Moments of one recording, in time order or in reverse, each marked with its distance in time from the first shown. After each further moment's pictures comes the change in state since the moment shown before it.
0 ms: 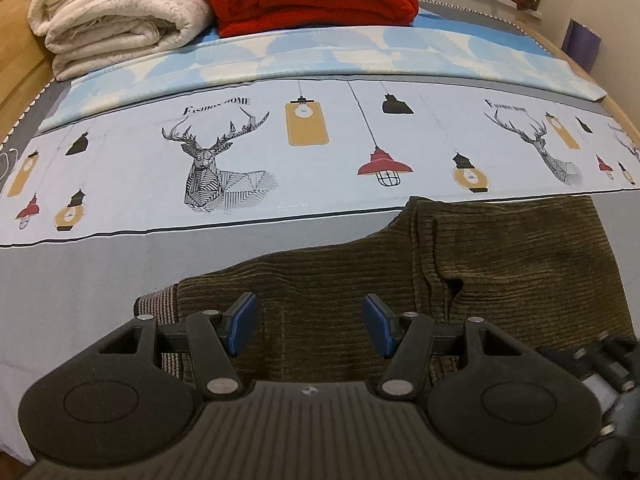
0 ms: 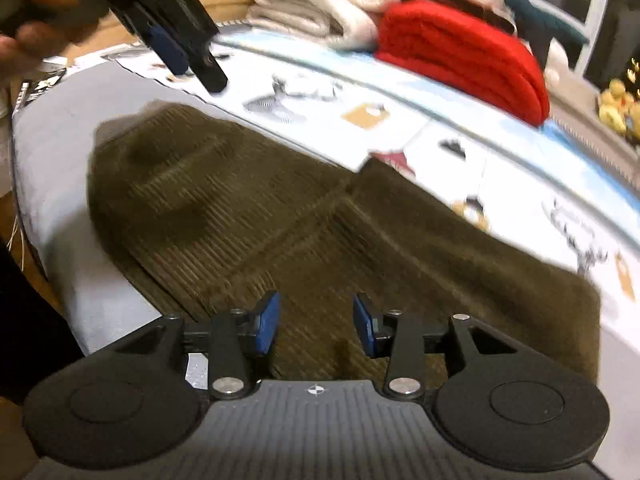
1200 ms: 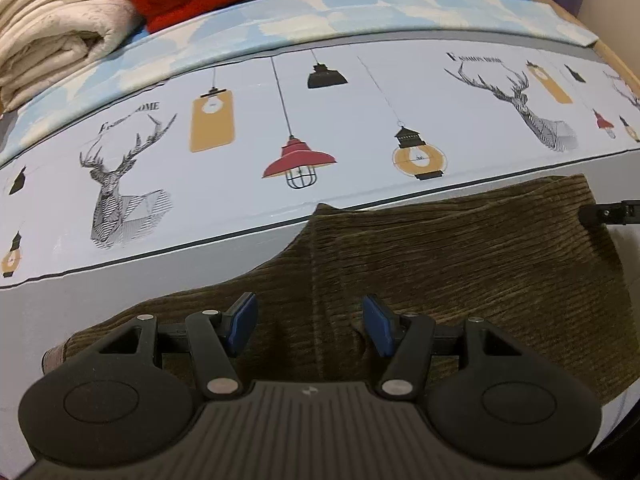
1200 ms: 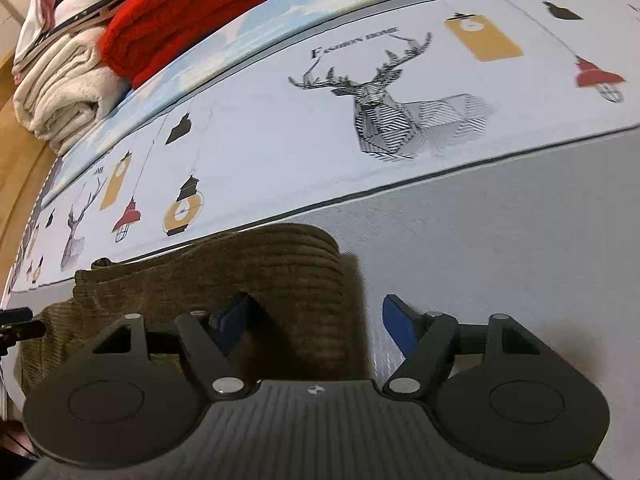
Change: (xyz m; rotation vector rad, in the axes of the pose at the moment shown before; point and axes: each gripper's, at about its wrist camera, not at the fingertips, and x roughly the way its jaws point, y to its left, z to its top) left arm 0.079 -0.118 0.050 0.121 0.101 0.010; right arm 0.027 -0.326 -0.066 0.819 0.126 0.061
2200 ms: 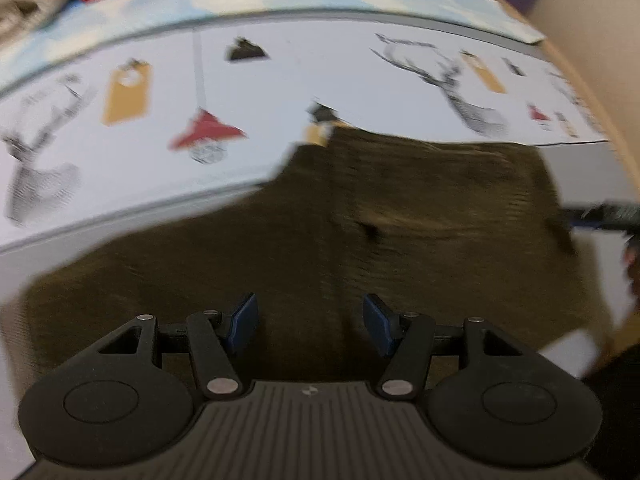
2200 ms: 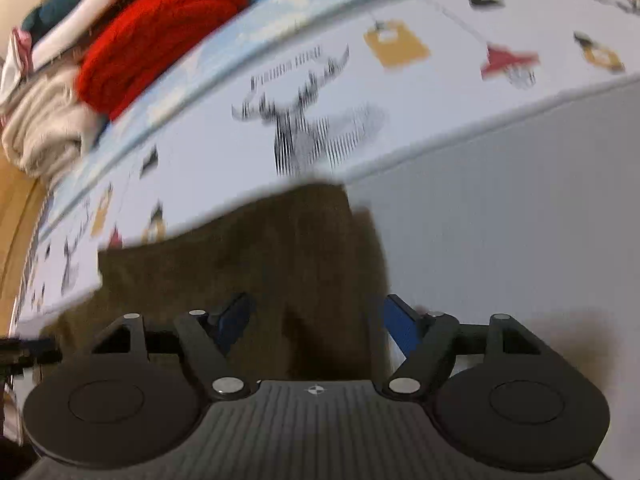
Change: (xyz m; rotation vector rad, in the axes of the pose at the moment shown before) left arm 0.008 -0.015 -0.008 -0.012 0.069 -0.297; right arm -0.059 -0.066 -0.010 0.110 0.009 -0.014
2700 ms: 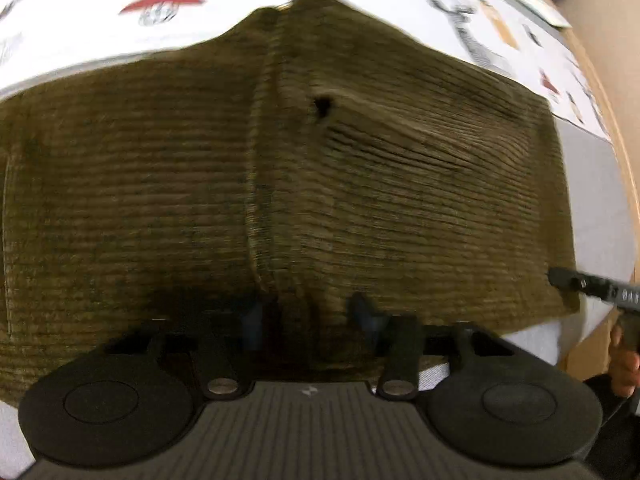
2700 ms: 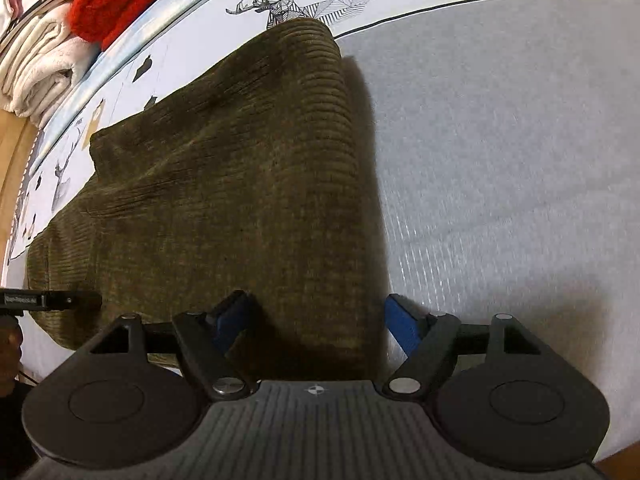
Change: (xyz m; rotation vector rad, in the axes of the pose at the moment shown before) left arm 0.062 -0.039 -0.043 -0.136 0.164 -0.063; right arm -0.010 0.002 -0.078 0.002 0.152 -0.035
